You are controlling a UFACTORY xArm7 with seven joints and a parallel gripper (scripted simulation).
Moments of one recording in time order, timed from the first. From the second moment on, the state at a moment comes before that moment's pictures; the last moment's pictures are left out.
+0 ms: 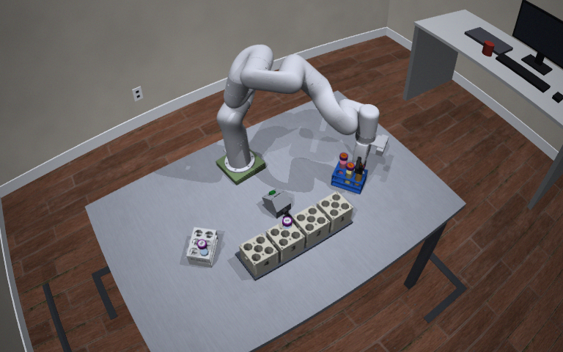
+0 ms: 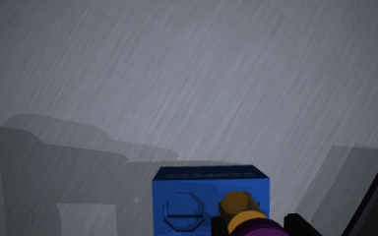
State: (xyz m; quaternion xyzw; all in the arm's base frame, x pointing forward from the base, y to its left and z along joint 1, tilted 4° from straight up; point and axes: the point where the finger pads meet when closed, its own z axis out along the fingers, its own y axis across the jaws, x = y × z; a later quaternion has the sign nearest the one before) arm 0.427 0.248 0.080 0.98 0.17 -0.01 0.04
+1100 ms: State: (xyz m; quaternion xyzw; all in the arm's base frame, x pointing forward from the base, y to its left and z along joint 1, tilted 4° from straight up) arm 0.428 0.252 0.122 0.98 0.17 -0.01 0.04
